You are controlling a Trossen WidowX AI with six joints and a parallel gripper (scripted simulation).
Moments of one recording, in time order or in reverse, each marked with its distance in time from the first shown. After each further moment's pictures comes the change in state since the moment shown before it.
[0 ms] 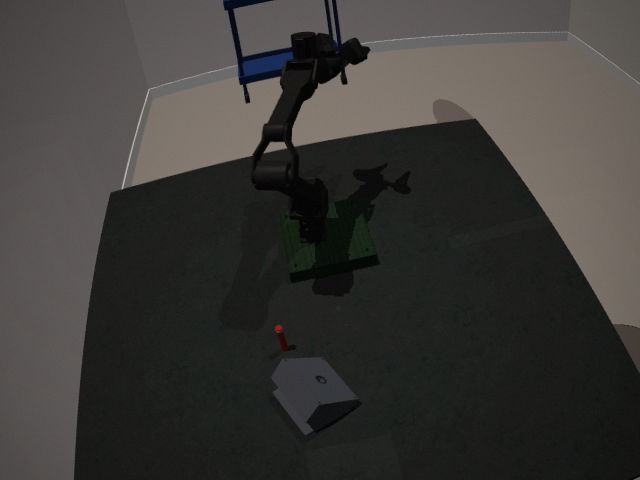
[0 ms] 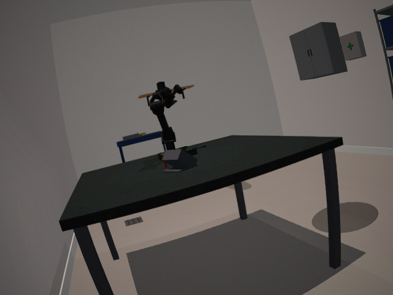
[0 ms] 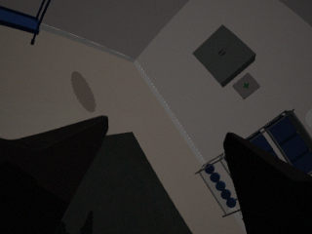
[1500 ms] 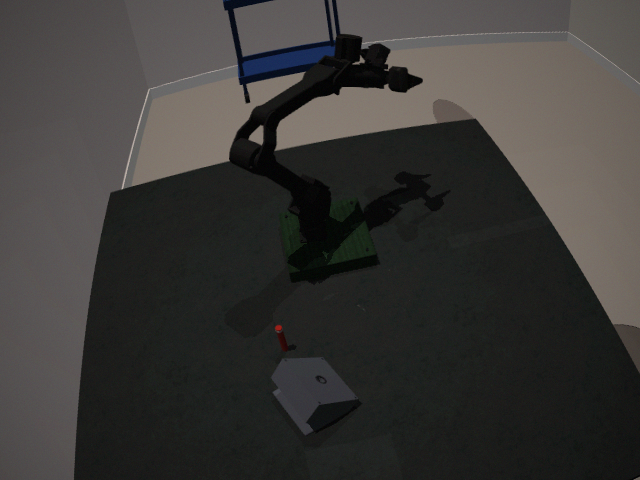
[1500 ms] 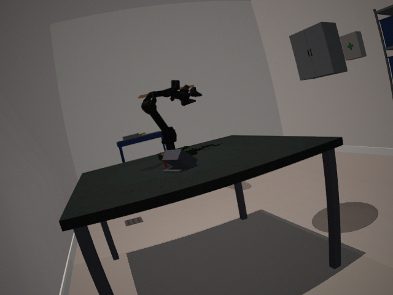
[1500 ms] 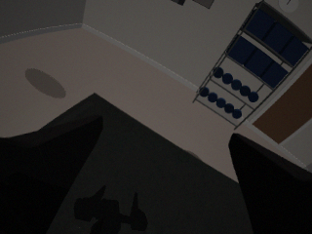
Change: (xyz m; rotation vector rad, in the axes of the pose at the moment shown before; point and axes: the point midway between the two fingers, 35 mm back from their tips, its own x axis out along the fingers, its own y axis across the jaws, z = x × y) arm 0.035 -0.086 -0.104 0.381 0.350 -0.284
